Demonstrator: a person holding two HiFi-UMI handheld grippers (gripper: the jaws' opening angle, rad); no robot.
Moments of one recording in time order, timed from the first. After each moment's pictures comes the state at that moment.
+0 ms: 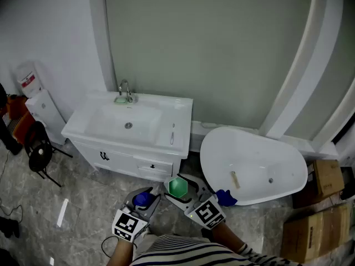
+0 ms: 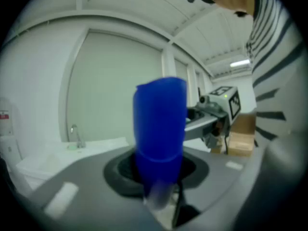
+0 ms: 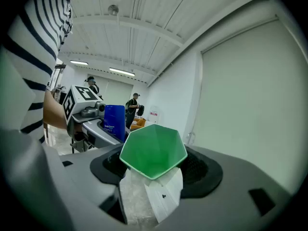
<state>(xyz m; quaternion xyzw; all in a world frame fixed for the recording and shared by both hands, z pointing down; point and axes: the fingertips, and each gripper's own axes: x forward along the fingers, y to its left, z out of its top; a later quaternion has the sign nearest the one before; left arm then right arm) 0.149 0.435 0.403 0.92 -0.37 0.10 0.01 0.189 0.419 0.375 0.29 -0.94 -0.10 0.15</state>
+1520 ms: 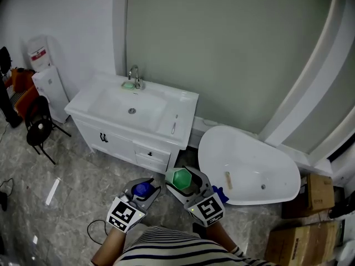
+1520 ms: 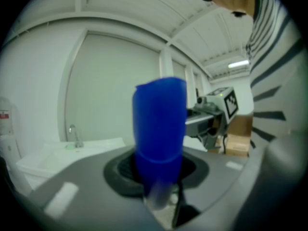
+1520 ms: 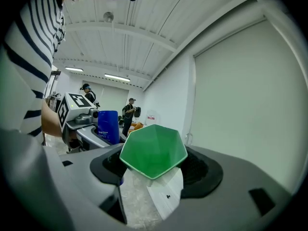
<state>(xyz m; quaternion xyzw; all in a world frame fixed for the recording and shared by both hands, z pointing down) 0.155 0.473 0.399 0.93 -0.36 0.10 0.01 0.199 0.449 0.367 0.32 -0.94 -0.07 0.10</state>
